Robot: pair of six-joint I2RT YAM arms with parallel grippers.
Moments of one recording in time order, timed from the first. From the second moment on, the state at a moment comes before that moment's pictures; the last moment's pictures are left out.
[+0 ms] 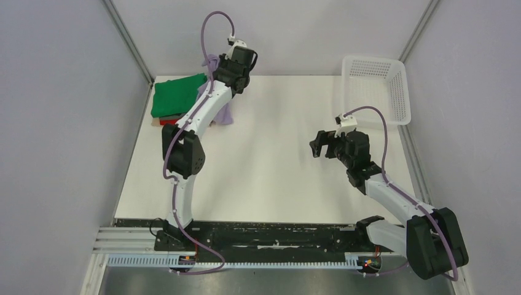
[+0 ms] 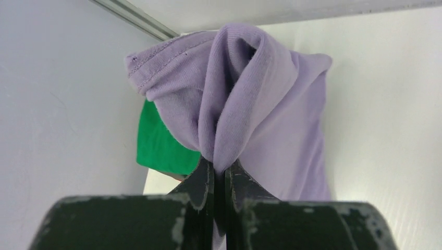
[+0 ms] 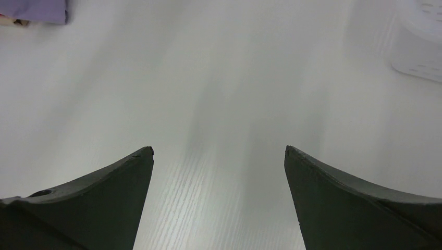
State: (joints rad) left arm -0.45 2.15 2.11 -0.63 -0.90 0.08; right arm 0.29 1.12 0.47 0.26 -0.06 0.19
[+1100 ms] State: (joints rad) left arm -0.31 2.10 2.27 -0.63 -0.81 0.25; right arm 0.29 1.13 0.48 0.19 -0.04 0.16
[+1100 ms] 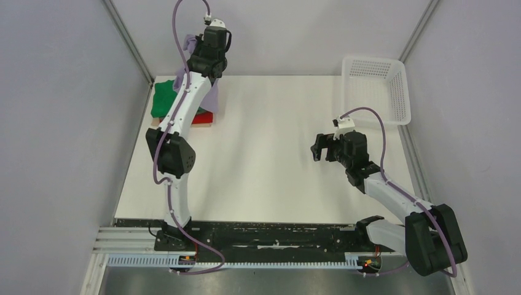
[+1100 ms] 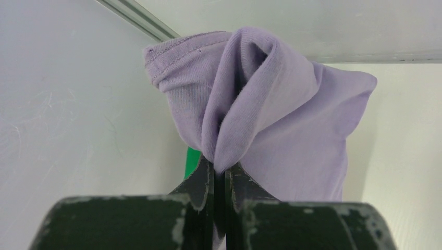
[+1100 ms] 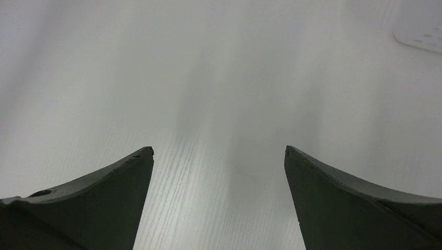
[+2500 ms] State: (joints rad) left arm -0.13 2.18 2.23 -0.45 -0.70 0.35; right arm 0.29 1.13 0.50 0.14 0.09 0.12
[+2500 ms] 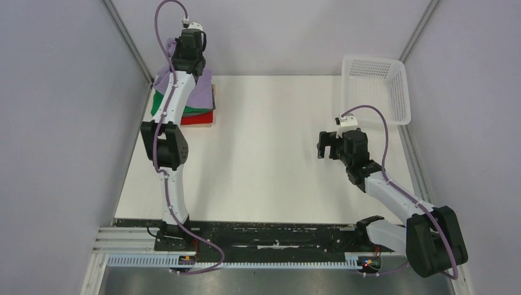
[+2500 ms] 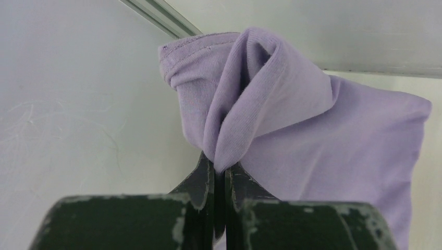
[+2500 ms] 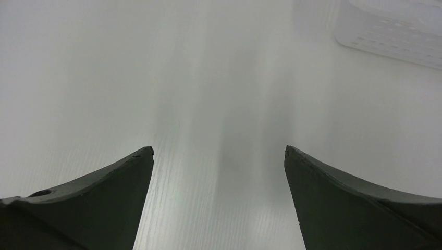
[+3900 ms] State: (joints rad) left arm -0.49 1.14 0.78 -0.30 -0.26 -0.46; right arm 0.29 0.78 0.26 0.16 0.16 0.27
